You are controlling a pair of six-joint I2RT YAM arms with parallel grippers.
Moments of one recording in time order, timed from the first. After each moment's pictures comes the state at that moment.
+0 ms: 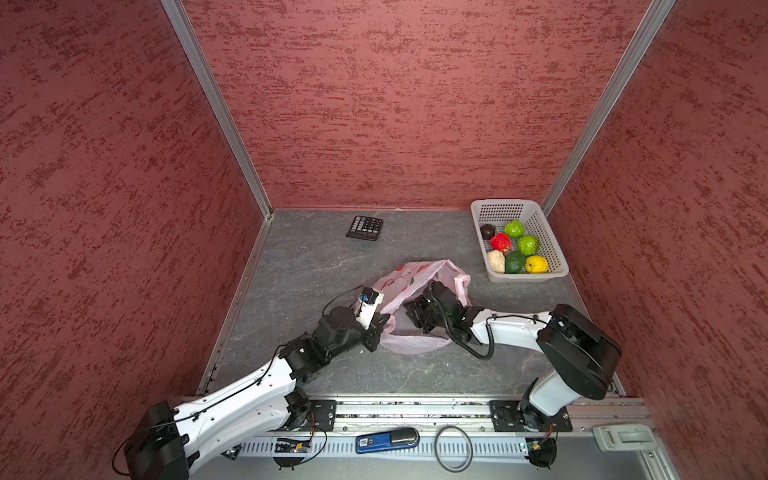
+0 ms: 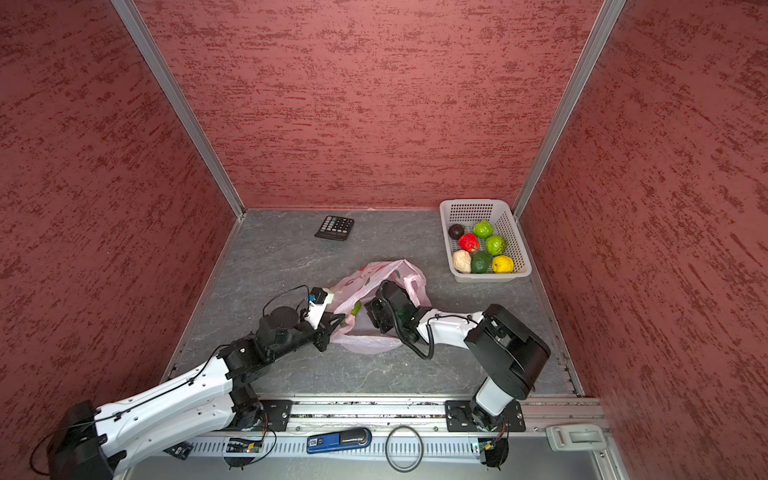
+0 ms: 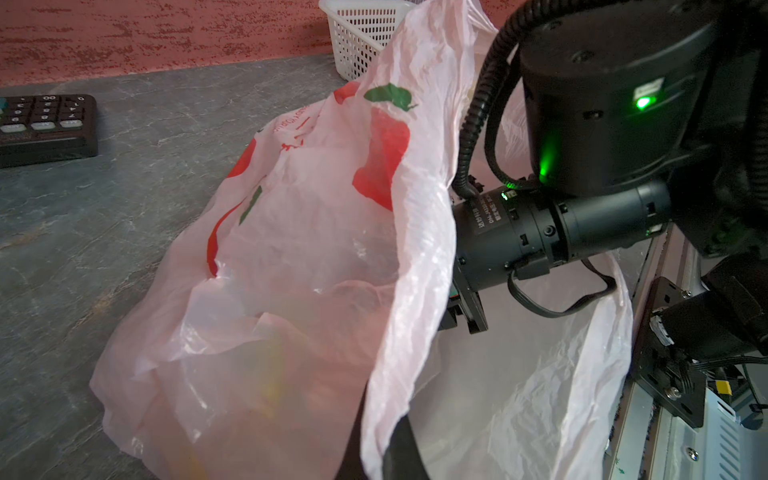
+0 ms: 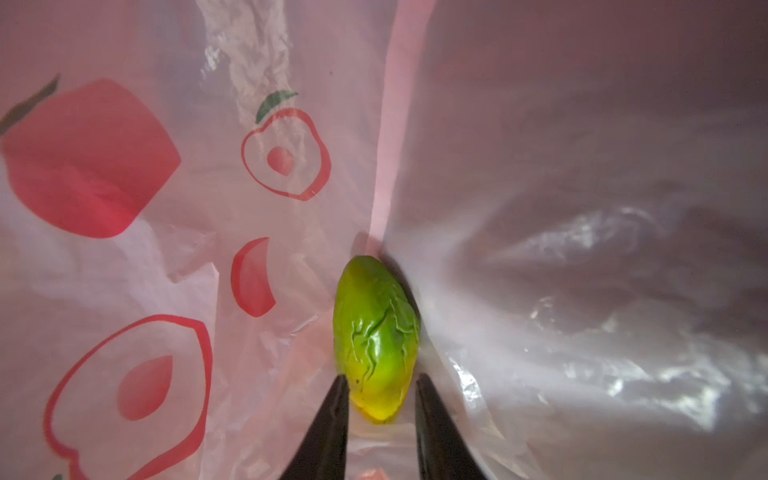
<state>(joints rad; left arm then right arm) -0.84 0.81 0.40 -0.02 0.02 -0.25 0.81 1.62 0.75 0.18 -0.07 1.78</state>
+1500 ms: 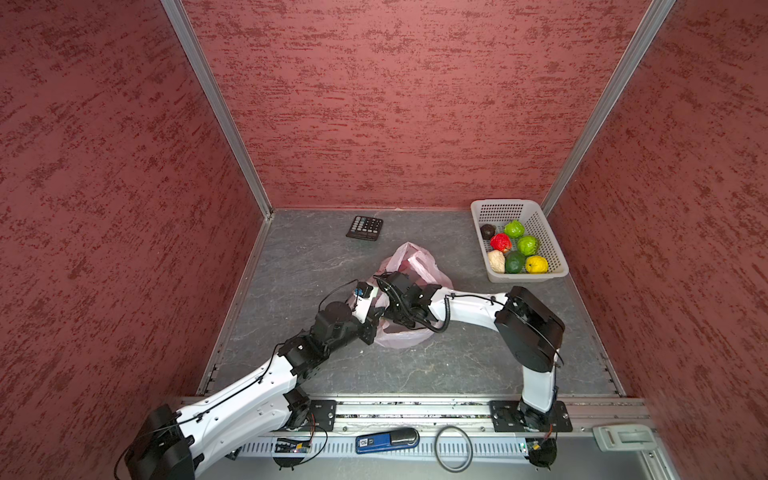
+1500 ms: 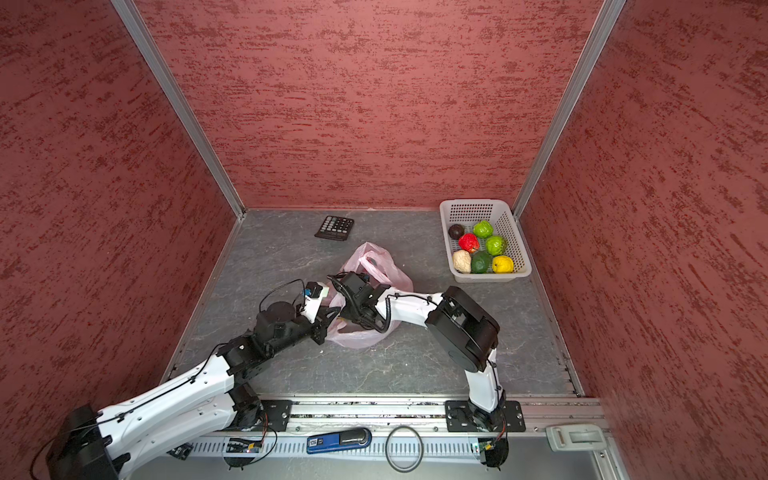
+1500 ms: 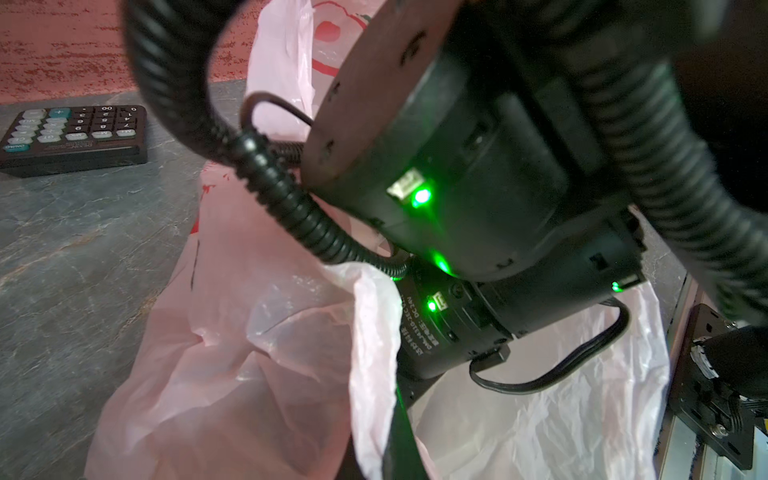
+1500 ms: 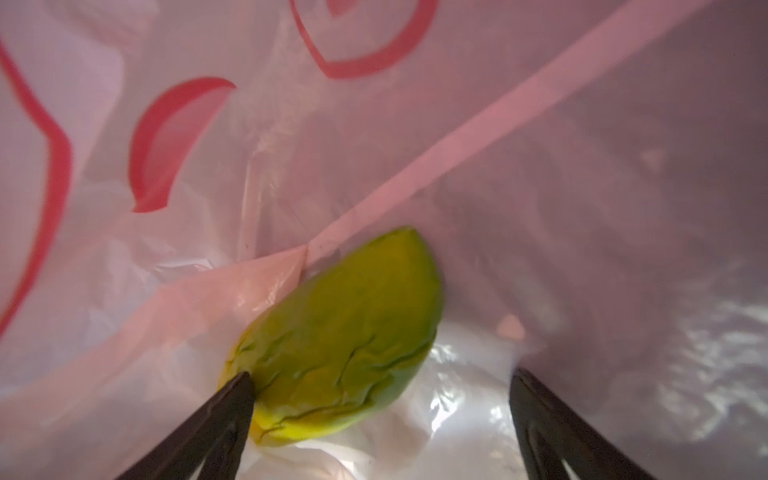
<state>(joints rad) -0.76 0.81 0.41 0.00 0.02 -0.23 0.91 1.93 1.24 -0.32 -0.09 1.09</state>
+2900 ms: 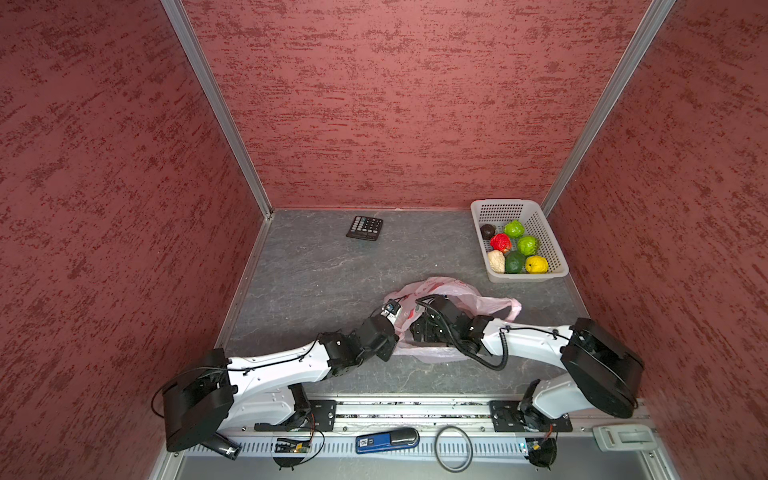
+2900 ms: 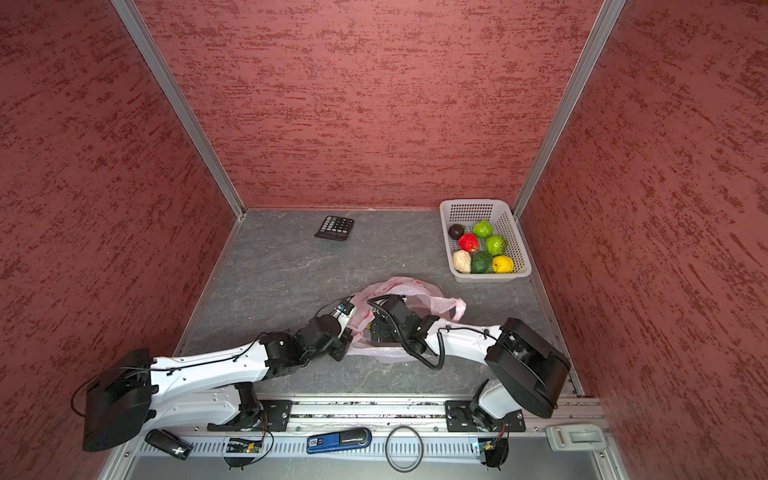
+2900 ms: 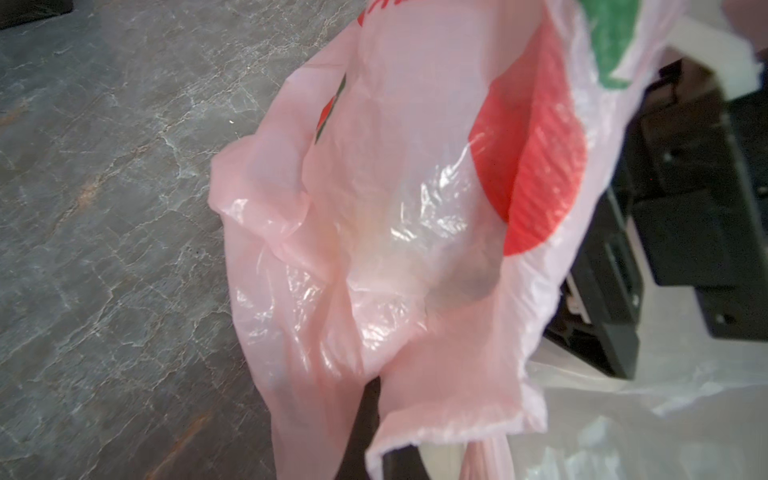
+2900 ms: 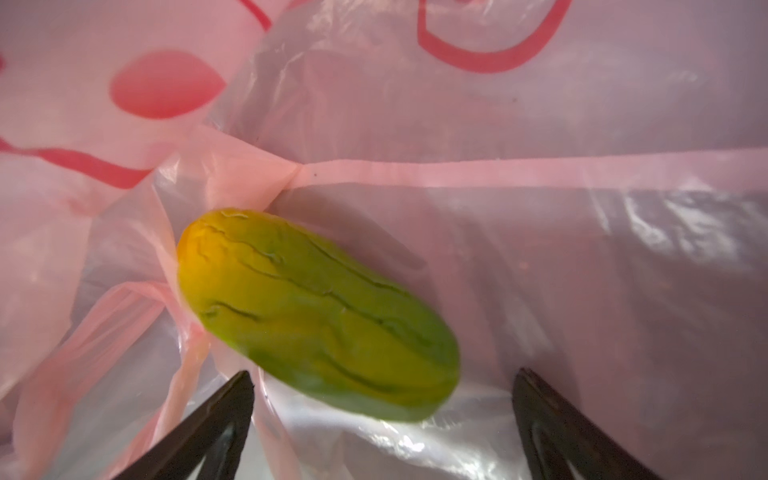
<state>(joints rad) -1.04 1.18 0.52 -0.15 -0.28 -0.34 0.87 1.47 0.64 -0.10 0.05 0.83</state>
